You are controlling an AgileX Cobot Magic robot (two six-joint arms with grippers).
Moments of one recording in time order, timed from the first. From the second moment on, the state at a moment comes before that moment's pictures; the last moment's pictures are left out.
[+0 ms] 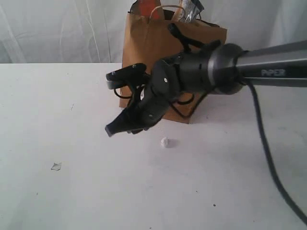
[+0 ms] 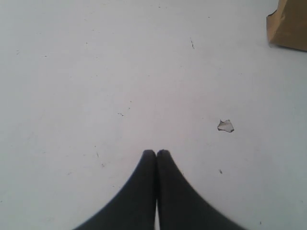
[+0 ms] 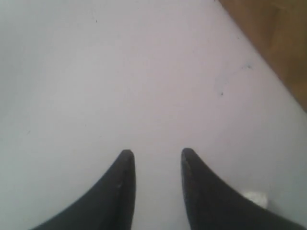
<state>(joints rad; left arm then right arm) 0.05 0.00 0.02 -0.29 0.43 0.26 0.70 1.96 -1.39 0.09 0.51 -0.05</state>
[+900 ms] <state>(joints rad) 0.05 0.00 0.02 -0.29 0.43 0.26 0.61 2.14 -1.60 -0.23 0.92 0.24</state>
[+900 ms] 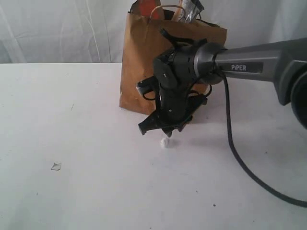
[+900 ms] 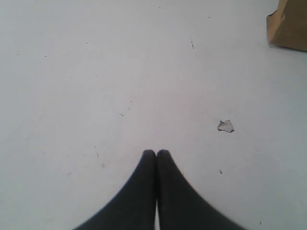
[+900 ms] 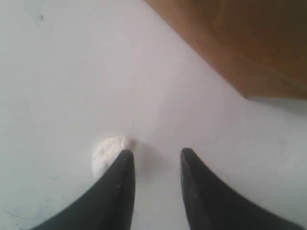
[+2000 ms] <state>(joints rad) 0.05 0.00 0.02 -0.29 0.43 0.26 0.61 2.17 -1.60 0.10 0.81 0.27</state>
